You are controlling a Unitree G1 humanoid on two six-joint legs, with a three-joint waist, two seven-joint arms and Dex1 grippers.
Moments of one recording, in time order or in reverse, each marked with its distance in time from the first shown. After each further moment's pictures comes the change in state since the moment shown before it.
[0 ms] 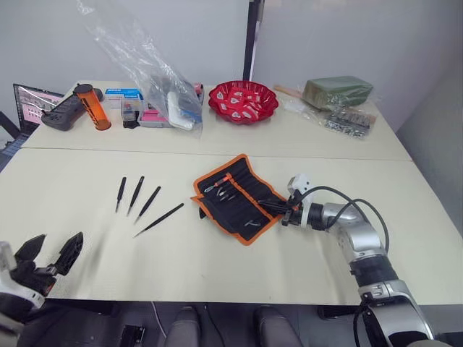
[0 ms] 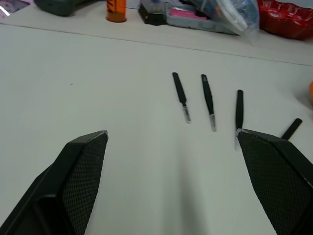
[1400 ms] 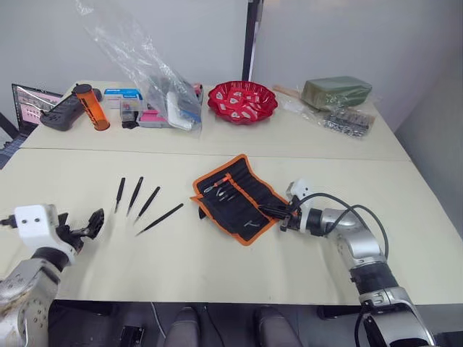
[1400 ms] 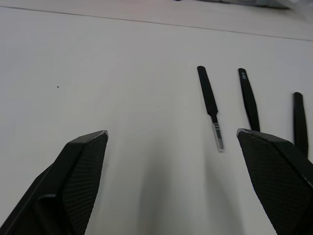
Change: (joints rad) left arm -0.365 0.188 -0.324 0.247 0.138 0.078 0.325; right arm 0.067 -0.002 0.014 -0.064 -0.023 0.006 -0.058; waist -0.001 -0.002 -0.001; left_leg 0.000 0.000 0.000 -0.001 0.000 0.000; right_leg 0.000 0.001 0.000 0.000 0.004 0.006
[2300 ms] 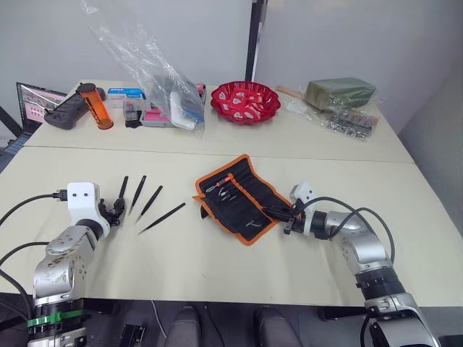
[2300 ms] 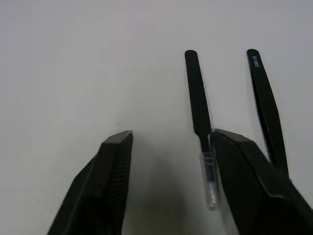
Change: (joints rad) left arm -0.243 -0.028 -0.194 0.230 0.189 -0.003 0.049; right arm 0.028 -0.027 -0.001 -0.031 -0.001 -0.009 -0.012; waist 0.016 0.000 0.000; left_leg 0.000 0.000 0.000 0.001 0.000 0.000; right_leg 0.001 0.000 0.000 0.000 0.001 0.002
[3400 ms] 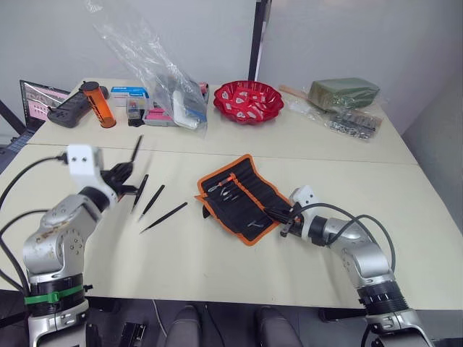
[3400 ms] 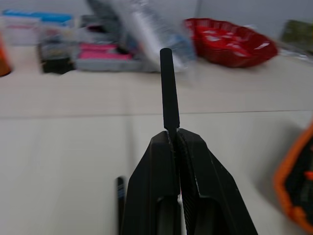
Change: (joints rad) left arm -0.201 0.067 -0.019 -0.197 -0.240 0.164 -0.207; right arm 0.114 0.029 -0.002 -0.209 -0.003 0.096 -0.187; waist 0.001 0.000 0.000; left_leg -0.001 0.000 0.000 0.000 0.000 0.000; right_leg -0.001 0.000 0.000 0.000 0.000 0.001
